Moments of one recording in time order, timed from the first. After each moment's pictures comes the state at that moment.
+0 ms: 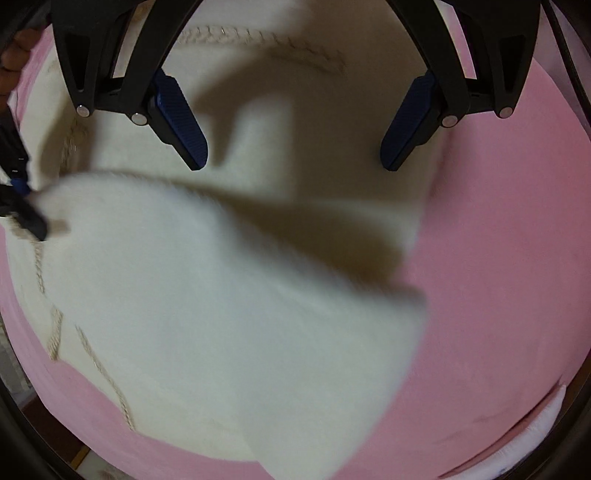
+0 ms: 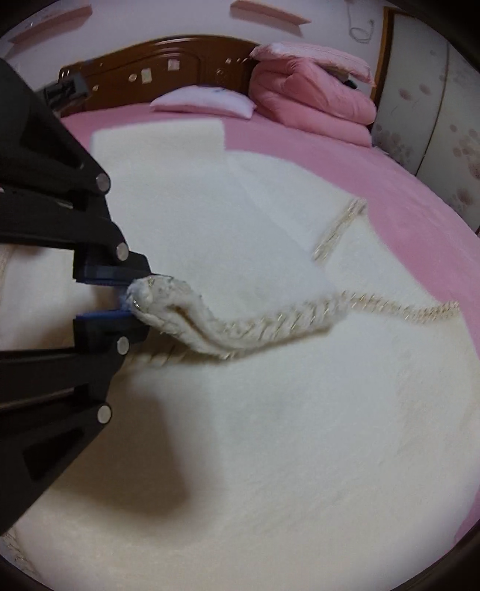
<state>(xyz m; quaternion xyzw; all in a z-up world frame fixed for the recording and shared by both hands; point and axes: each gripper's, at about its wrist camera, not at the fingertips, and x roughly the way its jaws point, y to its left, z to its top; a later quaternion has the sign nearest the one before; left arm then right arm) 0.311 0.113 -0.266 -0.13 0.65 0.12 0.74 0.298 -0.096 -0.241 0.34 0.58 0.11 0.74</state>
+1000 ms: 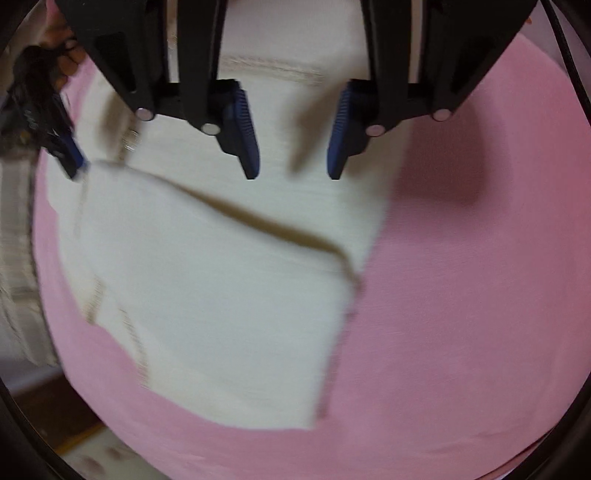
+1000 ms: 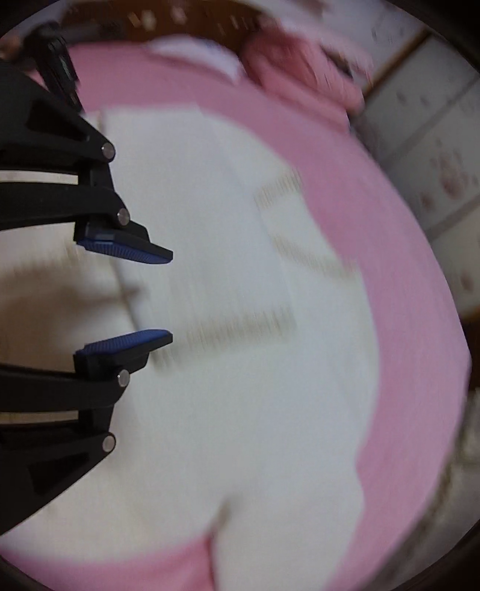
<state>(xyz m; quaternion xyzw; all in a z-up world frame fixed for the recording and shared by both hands) 0.243 0.143 -0.217 -0.22 0.65 0.02 0.73 0.267 -0.141 -0.196 0.23 0.52 0.07 0.82</state>
